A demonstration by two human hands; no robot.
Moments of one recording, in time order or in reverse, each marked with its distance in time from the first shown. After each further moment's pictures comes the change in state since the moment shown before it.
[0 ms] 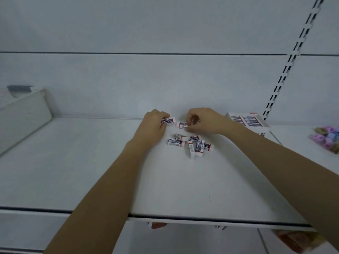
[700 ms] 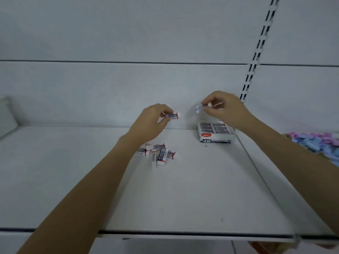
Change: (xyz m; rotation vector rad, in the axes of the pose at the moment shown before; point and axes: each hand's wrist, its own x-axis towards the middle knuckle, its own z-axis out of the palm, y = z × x) left_hand 0.032 0.082 0.007 -0.126 0.037 0.189; right_hand -0.061 0.066 -0.085 0.280 0.415 -0.041
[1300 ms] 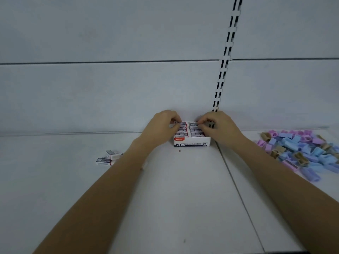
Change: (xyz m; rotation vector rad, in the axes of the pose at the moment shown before) left_hand 0.049 0.051 0.077 -0.048 -0.134 -0.071; right_hand -0.026 0.076 -0.018 -0.203 -0.044 0.019
